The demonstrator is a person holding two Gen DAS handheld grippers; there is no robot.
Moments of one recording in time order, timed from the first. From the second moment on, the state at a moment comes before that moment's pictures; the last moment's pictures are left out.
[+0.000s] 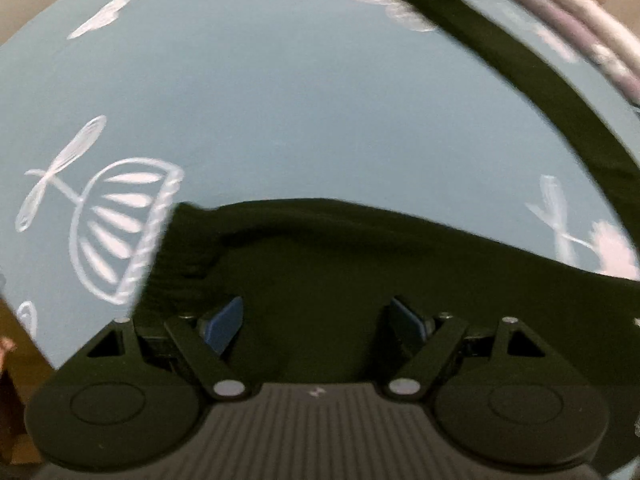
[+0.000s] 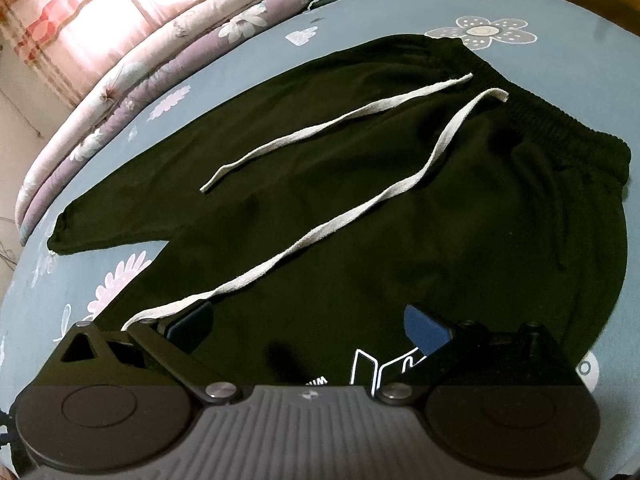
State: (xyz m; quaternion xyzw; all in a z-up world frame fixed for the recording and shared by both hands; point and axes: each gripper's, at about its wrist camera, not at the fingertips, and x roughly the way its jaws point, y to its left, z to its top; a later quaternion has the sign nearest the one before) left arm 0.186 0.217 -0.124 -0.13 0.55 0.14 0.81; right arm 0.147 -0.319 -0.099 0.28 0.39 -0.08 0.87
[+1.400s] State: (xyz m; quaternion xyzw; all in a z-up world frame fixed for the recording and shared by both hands) left arm 0.178 -0.053 -0.057 0.03 0.52 -0.18 0.83; right arm 0.139 -0.347 -0.111 0.17 0.39 -0.23 0.88
